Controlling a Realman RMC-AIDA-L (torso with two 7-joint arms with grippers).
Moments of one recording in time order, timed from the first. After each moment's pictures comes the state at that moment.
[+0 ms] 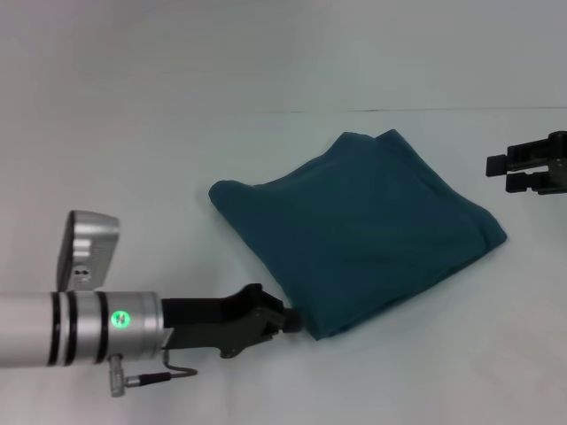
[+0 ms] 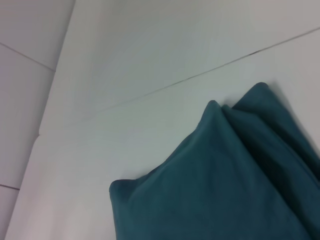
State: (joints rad) left arm -0.55 -2.15 1.01 0.49 1.89 1.31 -2.59; right arm 0.72 1.85 -0.61 -0.70 -2.30 -1.53 2.57
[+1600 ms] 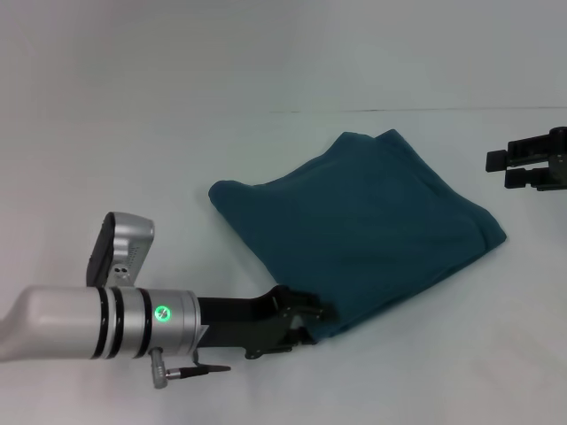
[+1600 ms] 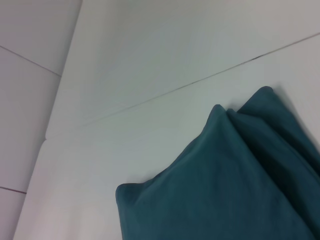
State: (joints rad) left arm -0.66 -2.17 0.97 0.35 1.94 1.18 -2.60; right arm 0.71 1.85 -0.59 -0.70 -2.29 -1.53 2.57
